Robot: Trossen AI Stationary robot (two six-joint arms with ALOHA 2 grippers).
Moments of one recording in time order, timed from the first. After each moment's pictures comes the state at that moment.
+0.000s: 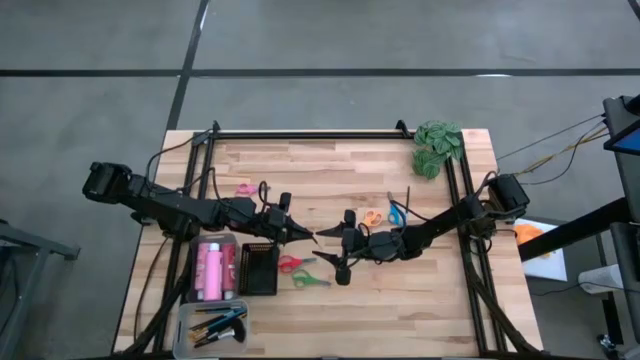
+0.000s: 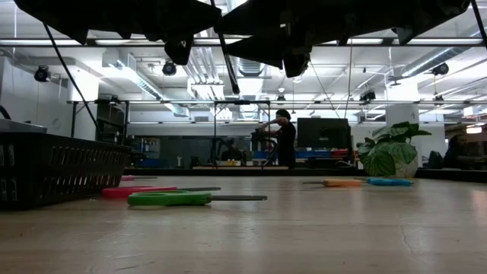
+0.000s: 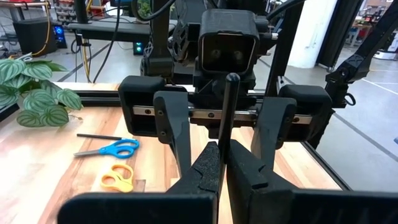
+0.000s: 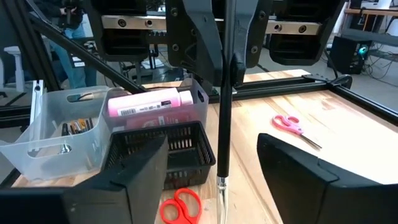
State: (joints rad) left arm -0.16 1.31 0.58 0.58 0.01 -0.08; right arm 0.32 1.77 0.86 0.77 0.47 0.16
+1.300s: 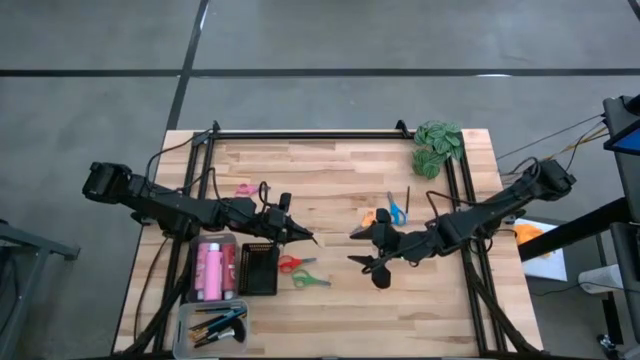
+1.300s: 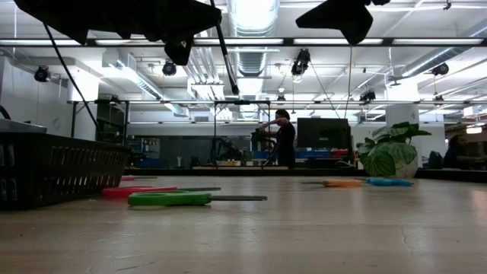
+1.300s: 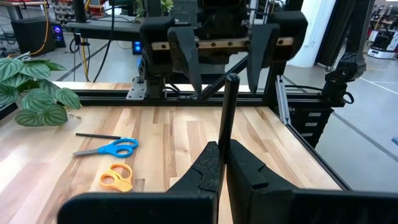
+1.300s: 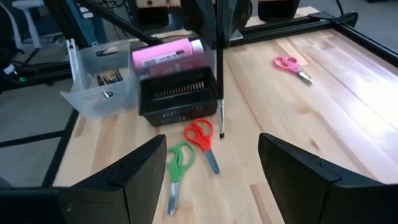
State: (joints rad) left arm -0.16 1.31 0.58 0.58 0.01 -0.08; right arm 0.44 1.34 0.86 0.03 0.47 0.41
